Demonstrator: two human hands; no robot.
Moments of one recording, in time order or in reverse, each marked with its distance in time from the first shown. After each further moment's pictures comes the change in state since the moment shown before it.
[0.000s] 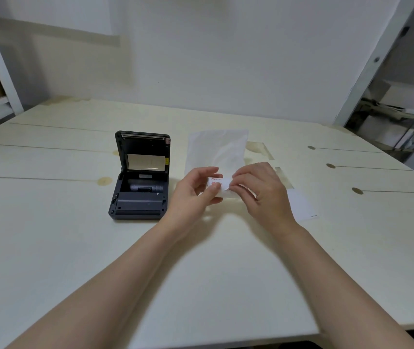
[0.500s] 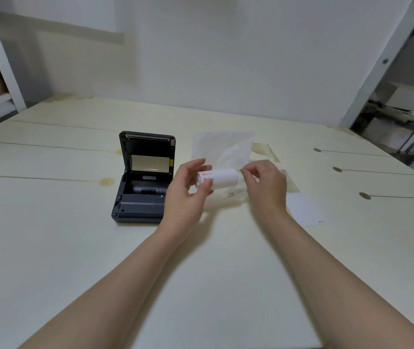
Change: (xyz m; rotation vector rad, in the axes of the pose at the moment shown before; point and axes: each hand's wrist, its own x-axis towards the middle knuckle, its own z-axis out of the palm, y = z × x) left_hand 0.001 -0.001 -0.008 0.057 0.229 0.139; right_hand 0.026 0.010 0.031 0.075 0.062 0.586
